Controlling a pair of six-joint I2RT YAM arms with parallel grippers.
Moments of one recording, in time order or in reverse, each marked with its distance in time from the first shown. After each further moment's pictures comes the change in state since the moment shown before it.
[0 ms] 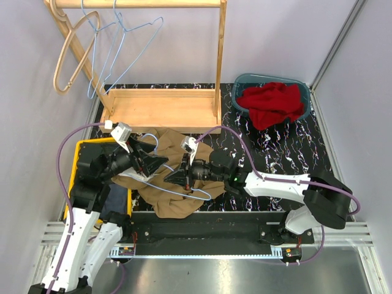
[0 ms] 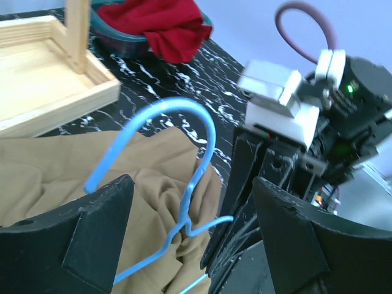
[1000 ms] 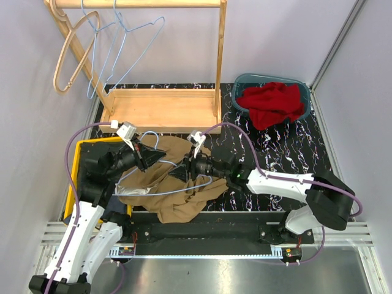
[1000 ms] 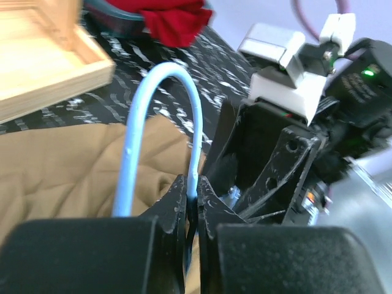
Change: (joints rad) left arm -0.009 0.034 -0.097 0.094 0.010 -0.055; right arm -0.042 -0.020 0.000 -0.087 0.097 0.051
